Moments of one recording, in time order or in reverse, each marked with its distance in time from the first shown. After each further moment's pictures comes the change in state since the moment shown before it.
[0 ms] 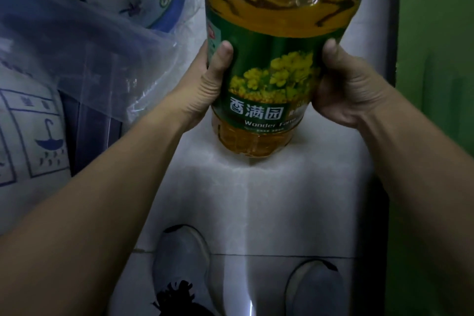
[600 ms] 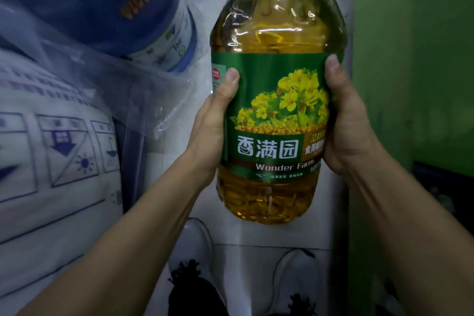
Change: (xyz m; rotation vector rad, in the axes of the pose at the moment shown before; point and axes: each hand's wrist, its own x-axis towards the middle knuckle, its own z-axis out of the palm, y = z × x) left_hand -0.076 0.092 0.063 -0.253 0.169 -0.094; right_hand -0.079 -0.066 0.066 0.201 0.178 -0.120
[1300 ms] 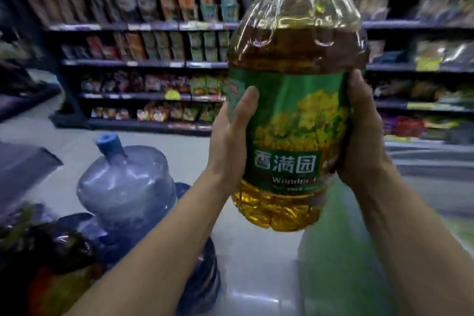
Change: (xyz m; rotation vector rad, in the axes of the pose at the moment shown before) left_hand -0.215 0.643 0.278 0.074 -0.115 0.818; right_hand -0.195 -0.598 0.369 -0.194 -0.394 -0.719
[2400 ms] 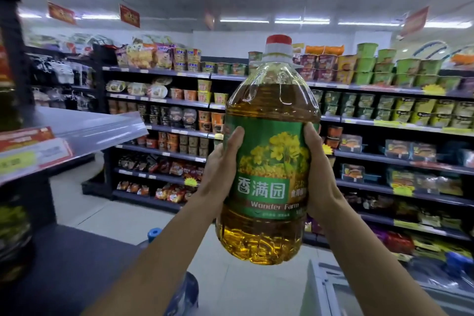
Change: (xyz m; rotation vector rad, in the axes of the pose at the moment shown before) left_hand -0.037 0.345 0.071 0.081 0.075 0.075; right_hand 0.001 -0.292 0.194 -0.164 -0.018 -0.009
